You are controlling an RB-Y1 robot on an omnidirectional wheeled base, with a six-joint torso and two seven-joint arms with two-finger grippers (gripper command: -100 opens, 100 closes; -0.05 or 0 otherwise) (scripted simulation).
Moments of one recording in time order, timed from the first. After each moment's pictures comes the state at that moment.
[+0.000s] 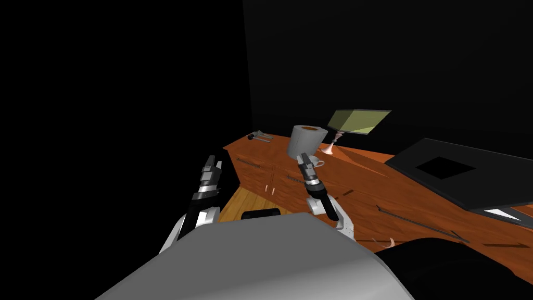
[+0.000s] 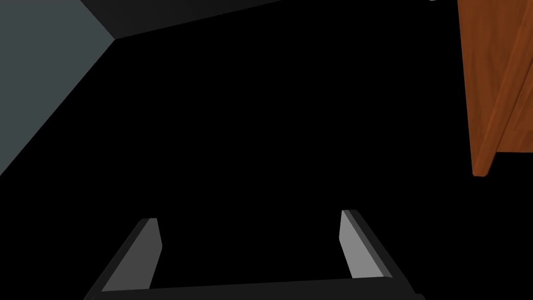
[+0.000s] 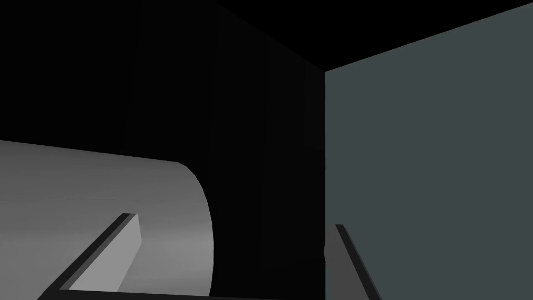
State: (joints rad) left arm 0.52 0.04 -0.03 -2.20 -0.08 -0.35 -0.01; right arm 0.46 -0.36 -0.02 -2.12 0.01 -0.60 0.00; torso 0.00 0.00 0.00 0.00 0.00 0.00
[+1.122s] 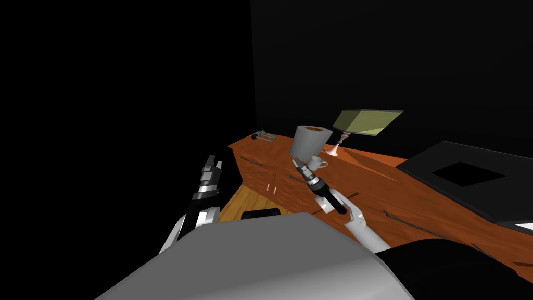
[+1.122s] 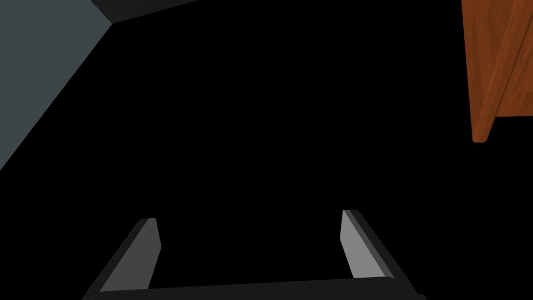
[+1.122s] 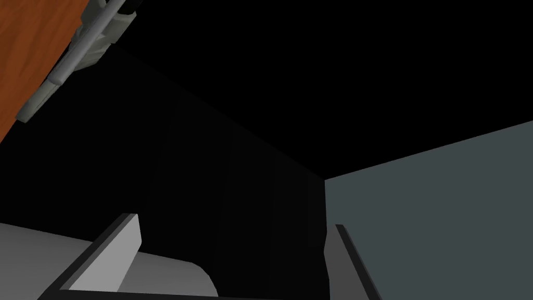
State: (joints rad) left arm 0.52 0.04 -0.03 -2.20 -0.08 -0.35 -0.01; right arm 0.42 -0.73 0.05 -2.01 -0.01 -0.63 -0.03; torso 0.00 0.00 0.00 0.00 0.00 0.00
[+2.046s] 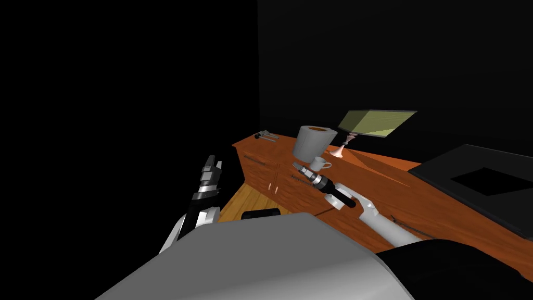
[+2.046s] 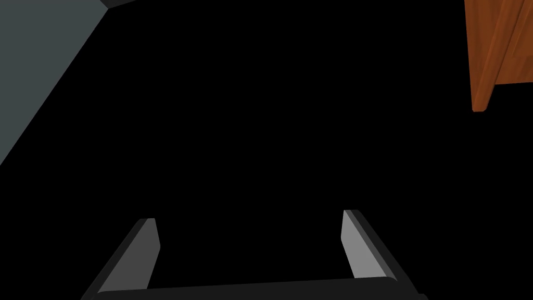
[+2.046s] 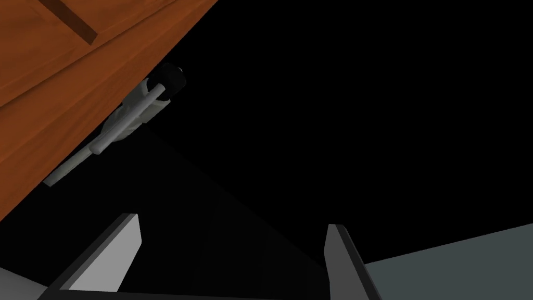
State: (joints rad) left arm 0.52 0.04 -0.03 -2.20 -0.08 -0.35 -0.01; right arm 0.39 -1.03 0.11 -1.91 -0.03 -0.66 -0.06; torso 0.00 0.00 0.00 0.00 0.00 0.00
